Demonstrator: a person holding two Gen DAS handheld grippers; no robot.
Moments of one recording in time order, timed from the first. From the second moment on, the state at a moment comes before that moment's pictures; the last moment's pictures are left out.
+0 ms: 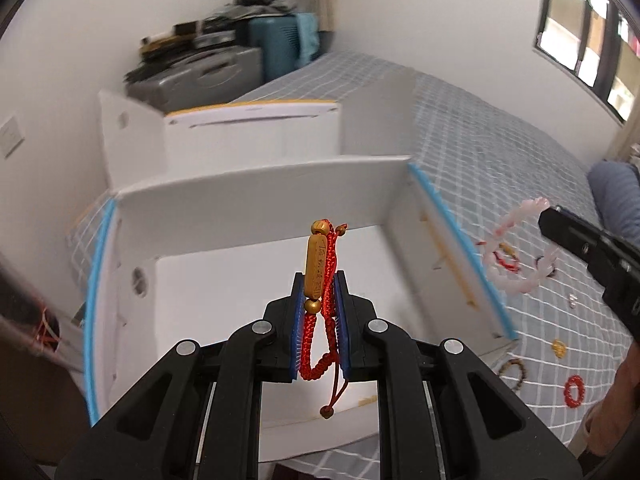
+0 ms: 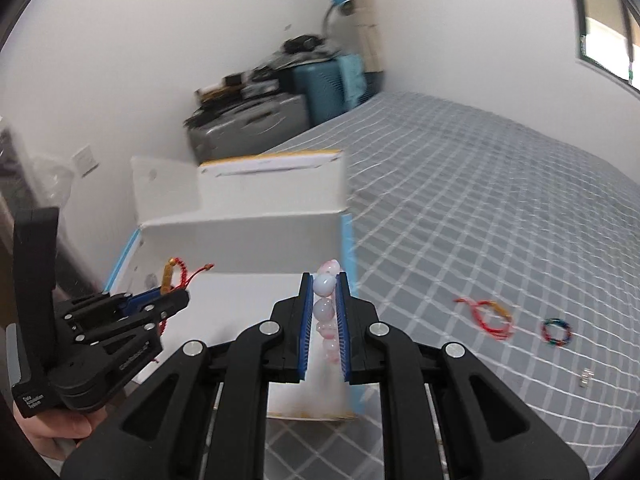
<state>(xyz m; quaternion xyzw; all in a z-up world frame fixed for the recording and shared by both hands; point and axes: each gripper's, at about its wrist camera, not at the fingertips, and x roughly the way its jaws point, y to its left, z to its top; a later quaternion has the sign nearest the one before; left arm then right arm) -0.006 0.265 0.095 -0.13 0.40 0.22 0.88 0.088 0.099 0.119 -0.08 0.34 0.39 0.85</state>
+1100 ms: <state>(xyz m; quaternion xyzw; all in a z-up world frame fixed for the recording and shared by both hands) -0.033 0.319 0.024 -0.16 0.46 0.30 0.82 0.087 0.184 0.013 -0.16 0.44 0.35 0.81</state>
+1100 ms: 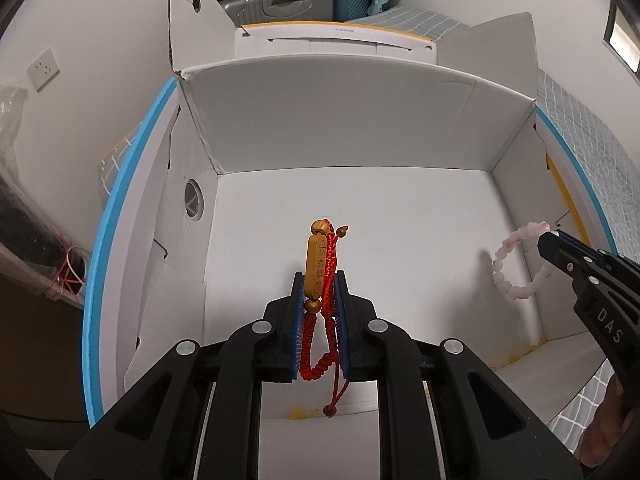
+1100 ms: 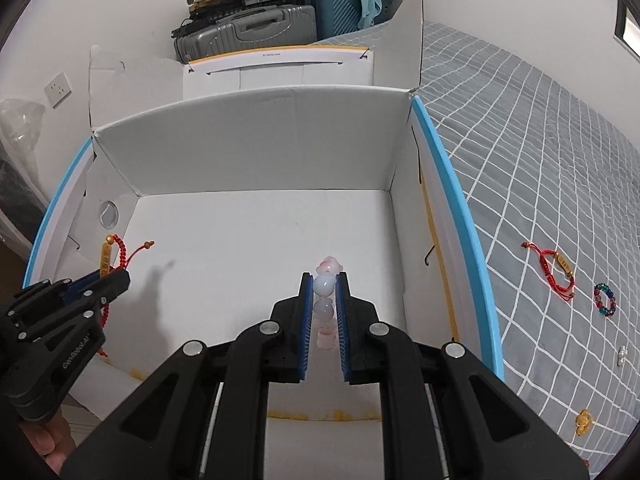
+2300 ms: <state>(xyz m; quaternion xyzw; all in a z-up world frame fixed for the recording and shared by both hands) -0.026 0.274 0.068 -0.12 0.40 0.28 0.86 0.104 0.091 0.057 -0.13 0.35 0.27 0.89</state>
